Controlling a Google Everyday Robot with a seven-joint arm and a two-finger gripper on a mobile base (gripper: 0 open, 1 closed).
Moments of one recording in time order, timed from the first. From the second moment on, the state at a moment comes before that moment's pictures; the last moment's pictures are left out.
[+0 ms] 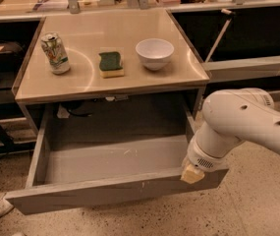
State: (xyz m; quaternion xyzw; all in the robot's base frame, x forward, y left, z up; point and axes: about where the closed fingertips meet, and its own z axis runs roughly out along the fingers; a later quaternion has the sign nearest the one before) arm 0.419 -0.143 0.675 -0.56 0.82 0.08 0.06
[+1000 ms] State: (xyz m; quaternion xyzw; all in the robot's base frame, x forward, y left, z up) arm 0.402 -0.147 0.673 -0.54 0.83 0.08 0.05
